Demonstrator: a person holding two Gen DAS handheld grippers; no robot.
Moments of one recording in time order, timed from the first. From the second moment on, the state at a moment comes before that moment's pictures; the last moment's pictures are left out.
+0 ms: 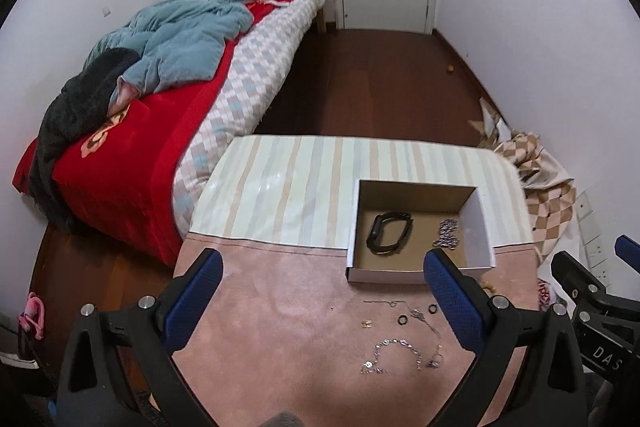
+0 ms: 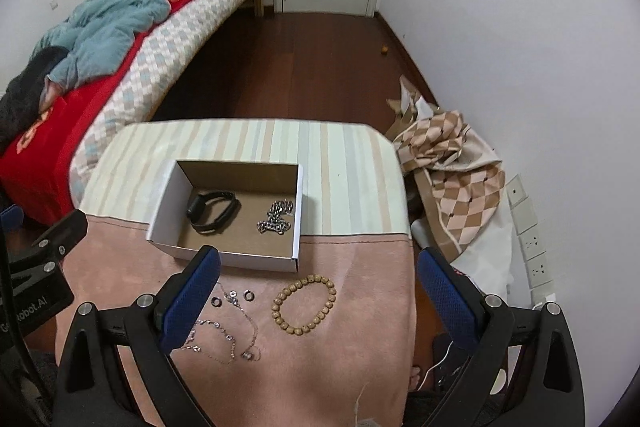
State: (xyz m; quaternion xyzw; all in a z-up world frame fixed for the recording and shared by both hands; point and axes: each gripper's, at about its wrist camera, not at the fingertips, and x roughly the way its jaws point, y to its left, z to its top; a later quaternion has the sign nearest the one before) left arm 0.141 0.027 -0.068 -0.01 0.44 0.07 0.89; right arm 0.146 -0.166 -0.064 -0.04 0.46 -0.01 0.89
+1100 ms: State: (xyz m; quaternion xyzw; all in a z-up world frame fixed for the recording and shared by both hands) left arm 0.105 0.040 -0.209 -0.05 0.55 0.13 0.82; right arm 0.130 -0.244 -0.226 0.11 0.57 -0.03 0.82
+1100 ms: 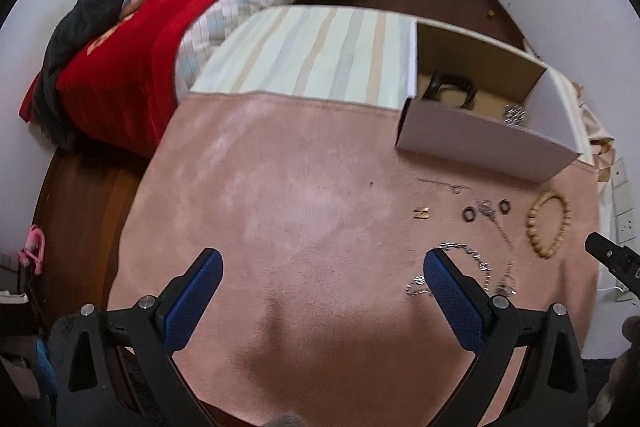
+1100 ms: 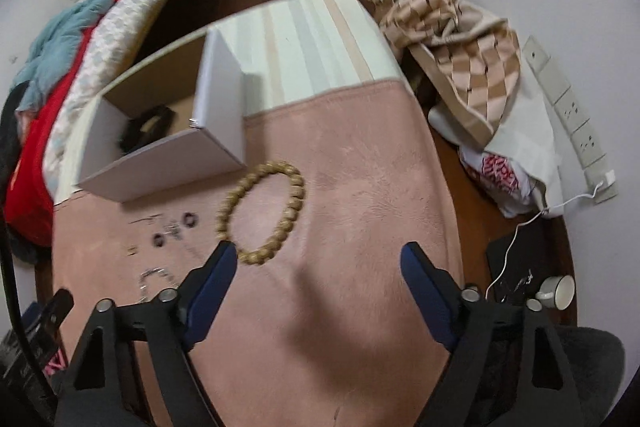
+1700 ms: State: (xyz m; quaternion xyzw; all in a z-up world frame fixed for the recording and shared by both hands) left arm 0.097 0.035 -0.253 -0.08 0.60 0.08 0.79; right arm 0.150 -0.212 -0.259 0.04 0.57 -0.03 0.82
